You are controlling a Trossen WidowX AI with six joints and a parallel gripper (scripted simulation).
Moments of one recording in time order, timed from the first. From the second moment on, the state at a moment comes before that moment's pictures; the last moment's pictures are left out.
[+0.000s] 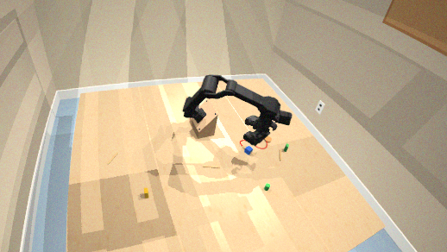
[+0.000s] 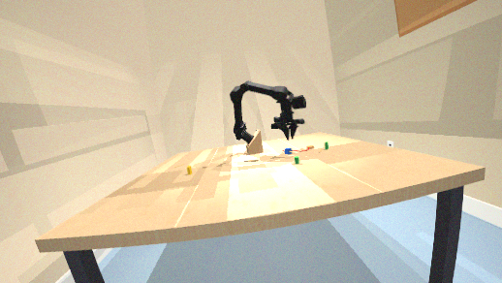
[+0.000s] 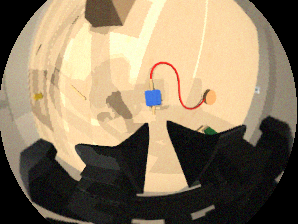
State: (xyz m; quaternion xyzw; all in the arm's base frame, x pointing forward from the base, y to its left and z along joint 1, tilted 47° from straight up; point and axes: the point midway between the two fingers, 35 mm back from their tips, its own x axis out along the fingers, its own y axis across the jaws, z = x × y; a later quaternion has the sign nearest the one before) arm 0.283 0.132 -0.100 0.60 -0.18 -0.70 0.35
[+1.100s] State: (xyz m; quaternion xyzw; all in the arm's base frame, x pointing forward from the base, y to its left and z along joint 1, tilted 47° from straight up) arm 0.282 0.093 -0.138 0.60 -0.18 -0.70 0.35
